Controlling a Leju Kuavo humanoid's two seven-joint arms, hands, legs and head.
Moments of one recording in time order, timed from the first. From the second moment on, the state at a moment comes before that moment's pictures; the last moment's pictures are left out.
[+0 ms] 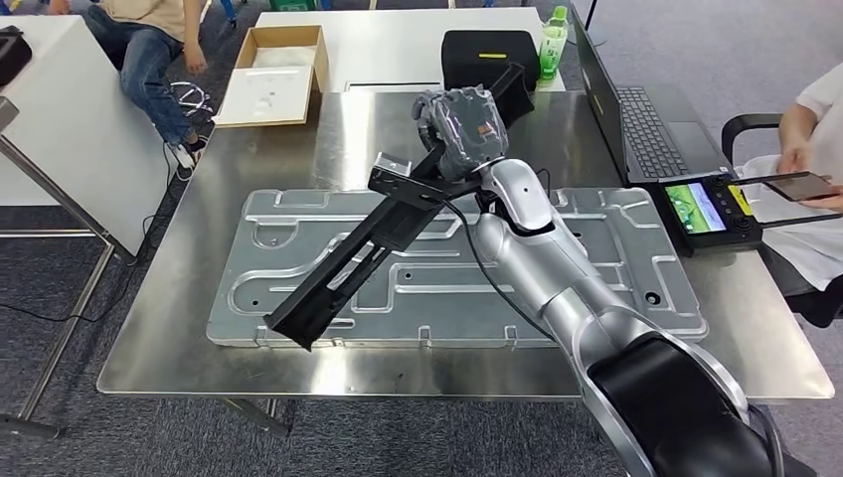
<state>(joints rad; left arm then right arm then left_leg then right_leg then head) -0.17 -0.08 0.18 -0.21 -1.16 -0.01 -0.17 -1.04 0.15 0.49 -0.71 0.92 -0.53 -0.13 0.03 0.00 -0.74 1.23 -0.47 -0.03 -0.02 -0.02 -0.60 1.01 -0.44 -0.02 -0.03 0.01</state>
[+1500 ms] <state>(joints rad) -0.18 -0.10 0.32 -0.21 -1.10 -0.07 -0.33 -1.14 0.05 0.32 -0.45 0.99 -0.56 -0.06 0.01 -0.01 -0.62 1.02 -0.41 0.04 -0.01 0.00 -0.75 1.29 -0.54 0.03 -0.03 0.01</state>
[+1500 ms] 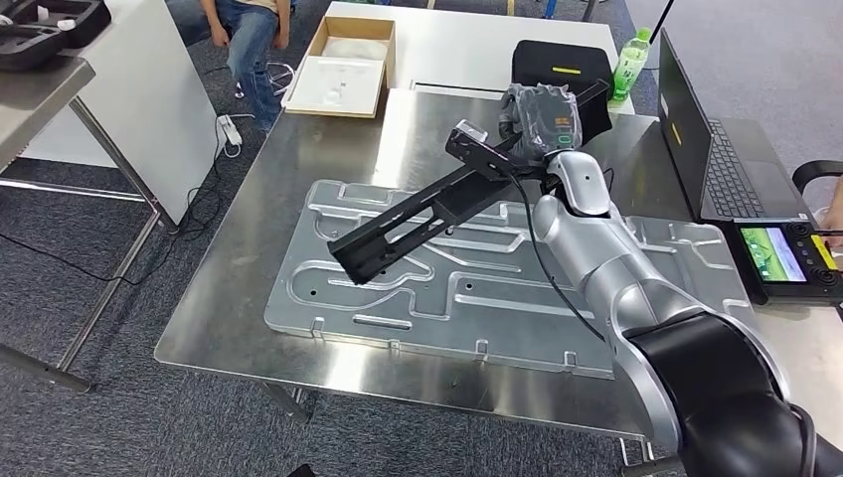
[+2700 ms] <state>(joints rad) -0.19 -0.12 0.34 -0.21 -1.10 -0.08 -0.35 -1.20 0.04 0.31 -0.43 1.02 -0.49 0.00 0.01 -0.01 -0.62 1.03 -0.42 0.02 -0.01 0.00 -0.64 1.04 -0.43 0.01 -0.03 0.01</state>
